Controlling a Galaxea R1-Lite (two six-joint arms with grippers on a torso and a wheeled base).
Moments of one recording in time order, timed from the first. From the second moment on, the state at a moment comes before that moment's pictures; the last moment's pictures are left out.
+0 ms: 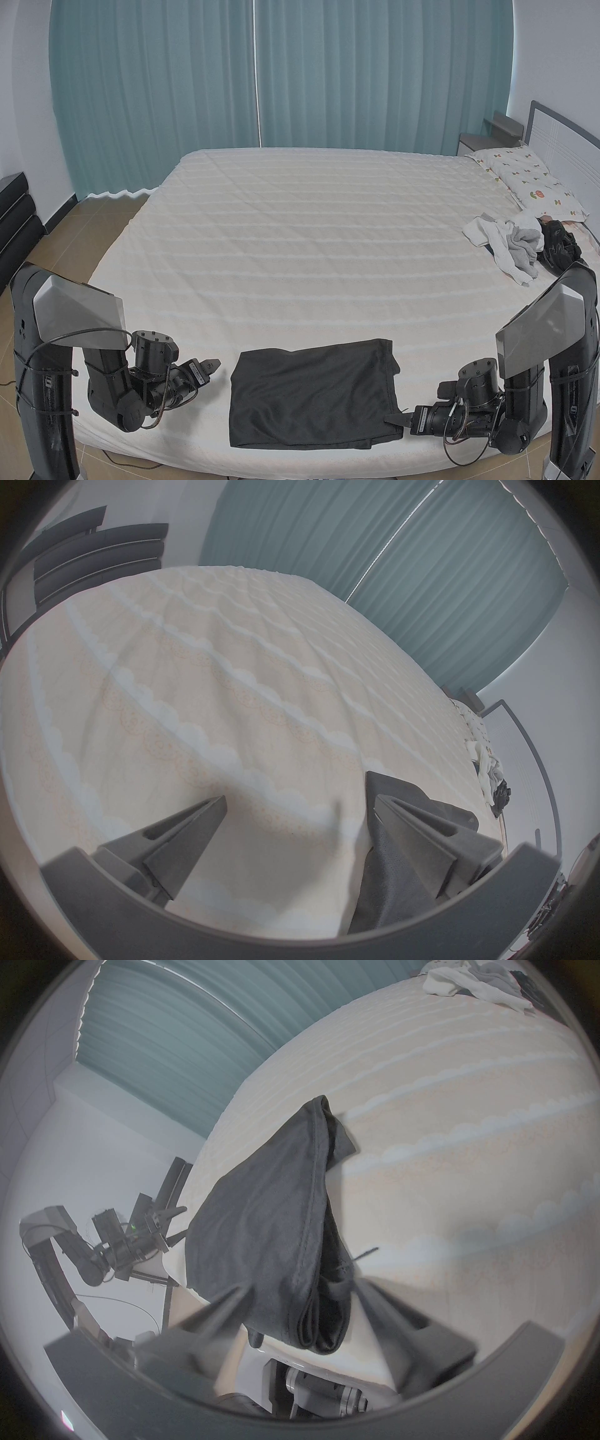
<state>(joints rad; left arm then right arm) -0.26 2.34 -0.40 -1.26 0.04 -0.73 0.47 2.38 -0.11 -1.55 0.26 0.64</state>
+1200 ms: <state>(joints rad) -0.38 2.25 -0.43 -1.25 0.05 -0.77 0.47 2.33 -0.02 -1.55 0.24 0.54</state>
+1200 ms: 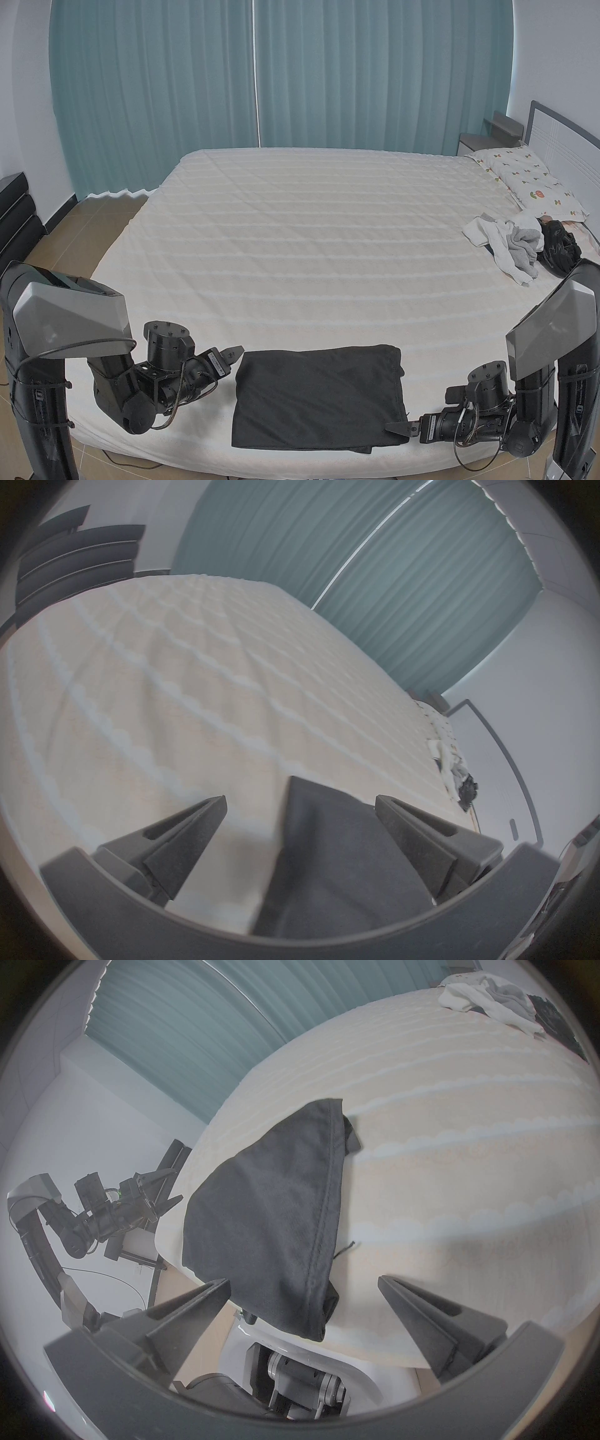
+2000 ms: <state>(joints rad) -0.54 2.44 -0.62 -1.25 0.21 -0.72 0.36 2.29 -0.06 -1.55 0.24 0.55</state>
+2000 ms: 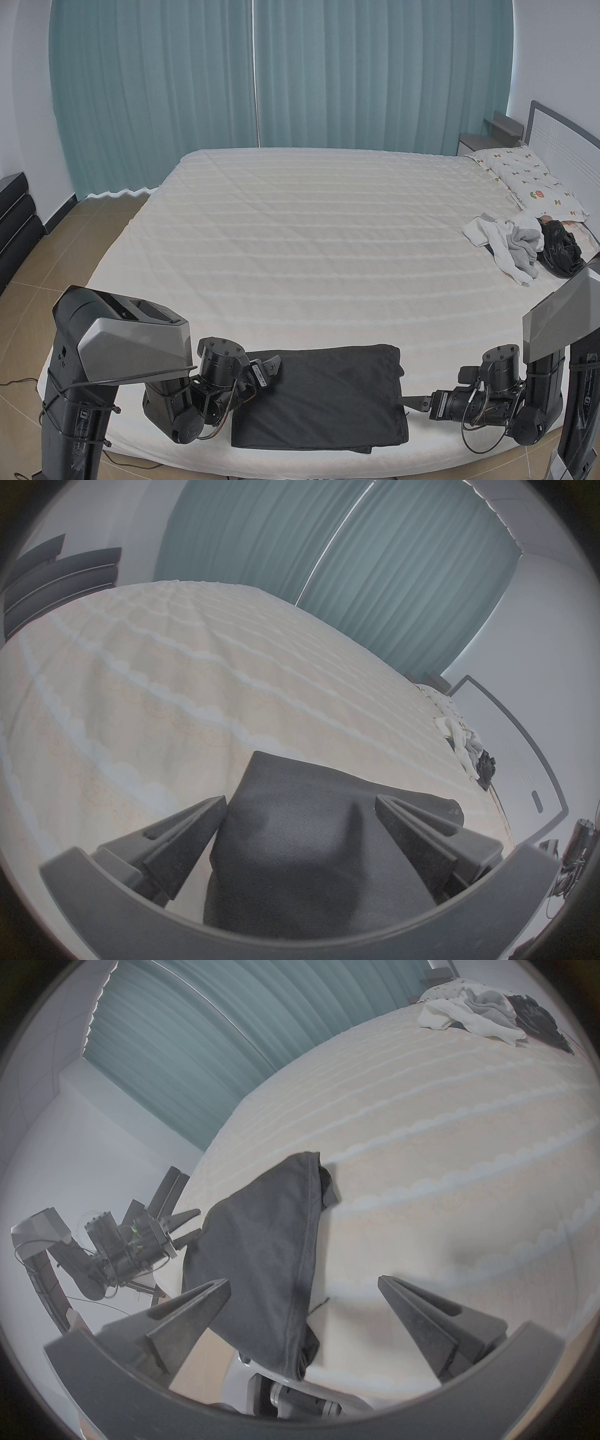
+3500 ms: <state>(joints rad) -0.46 2.35 -0.45 -1.40 0.28 -0.86 0.35 2.50 -0.63 -1.40 0.07 0.72</state>
